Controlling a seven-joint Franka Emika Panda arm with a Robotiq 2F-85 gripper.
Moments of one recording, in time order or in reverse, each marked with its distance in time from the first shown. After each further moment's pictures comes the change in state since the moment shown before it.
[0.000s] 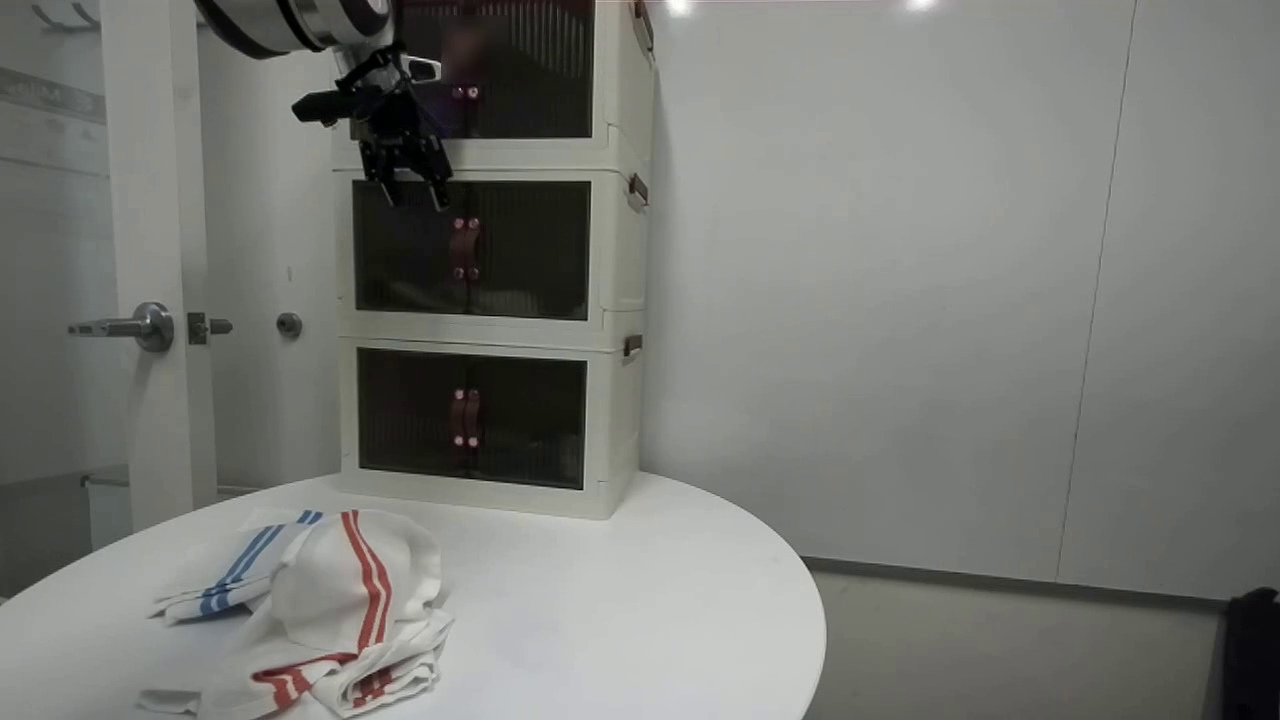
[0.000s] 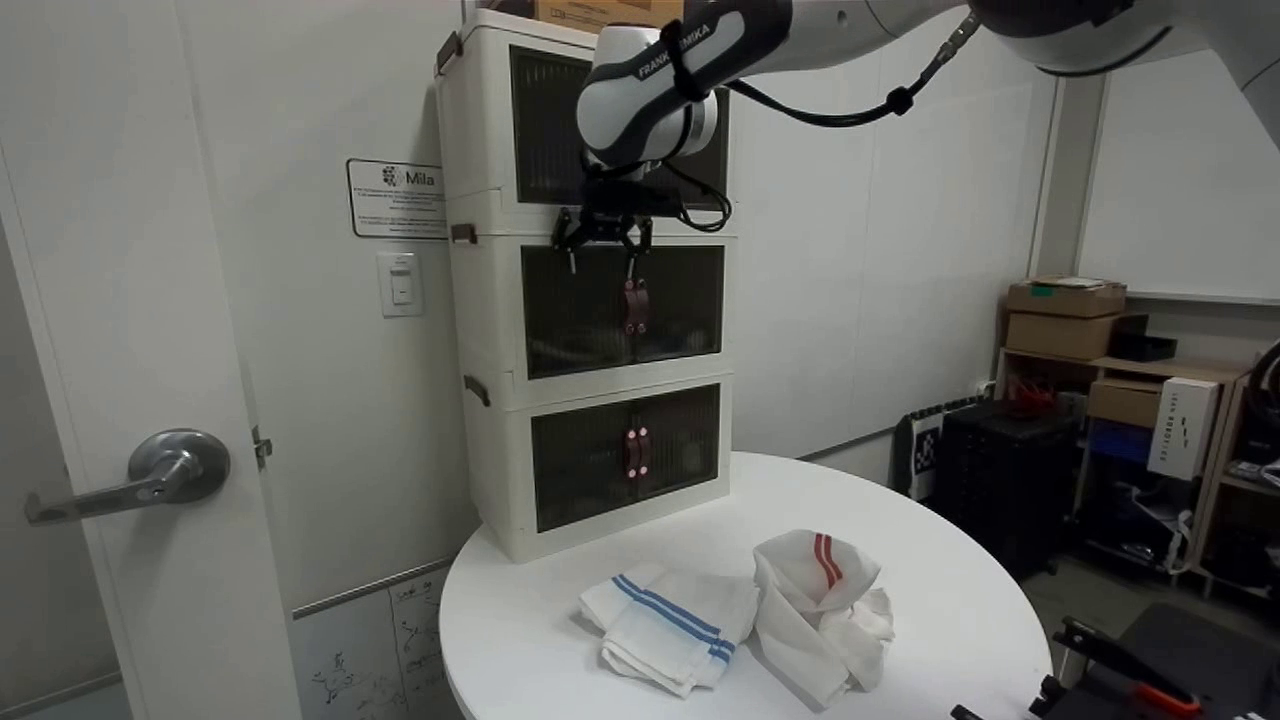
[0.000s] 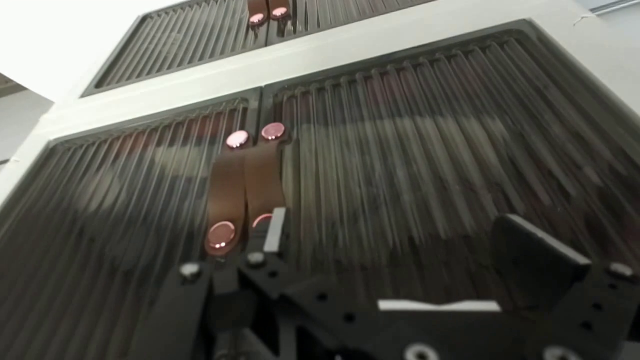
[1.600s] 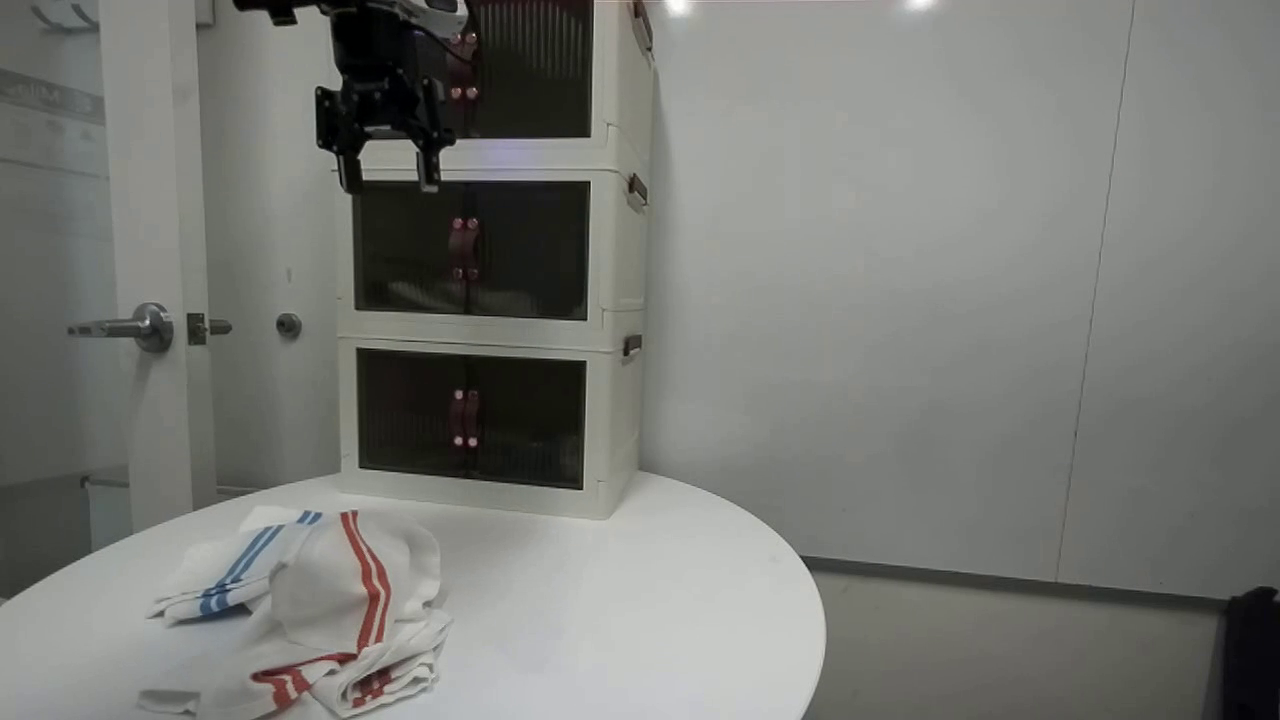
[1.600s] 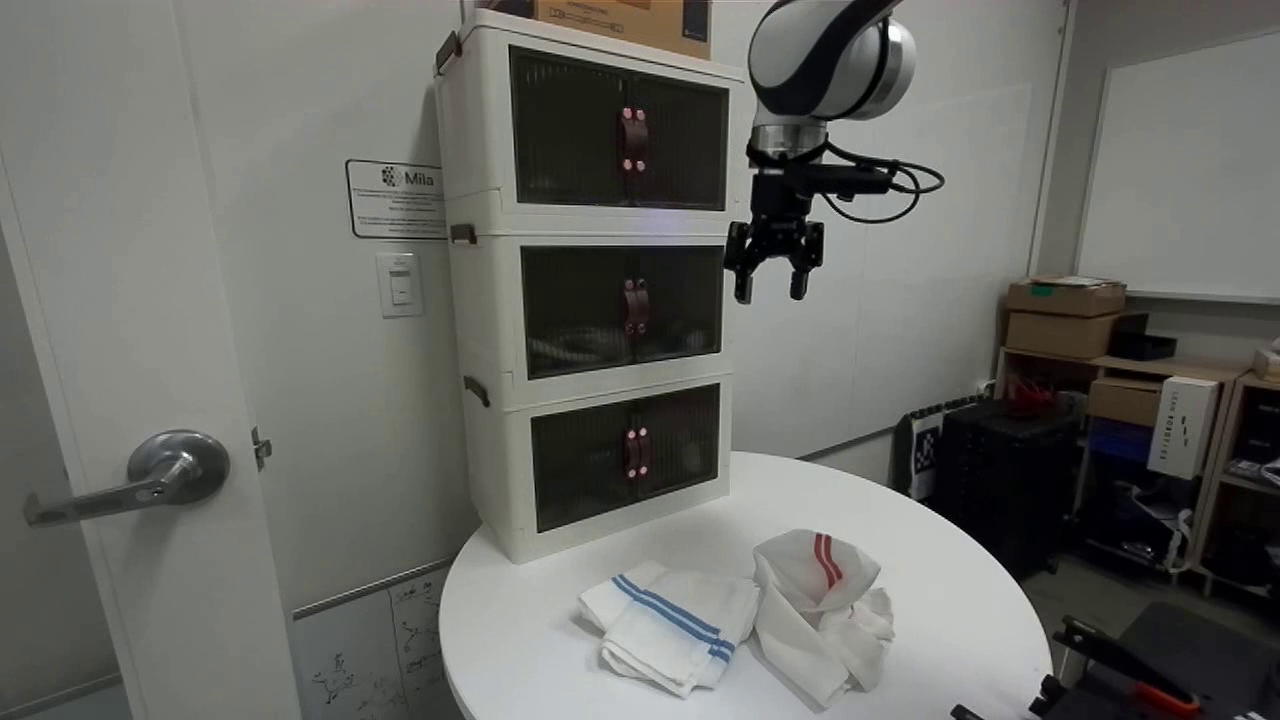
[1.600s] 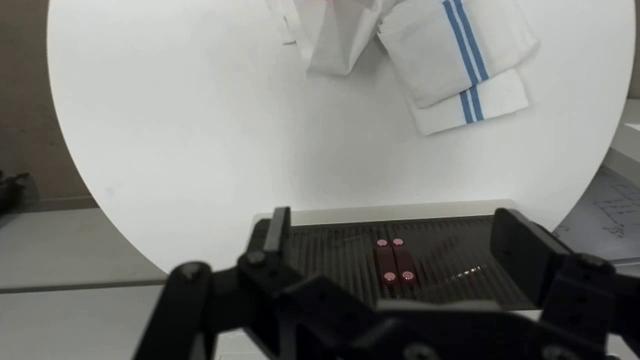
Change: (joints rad) arm -0.177 -0.619 -0.005 -0.791 0.143 -0.145 -0.441
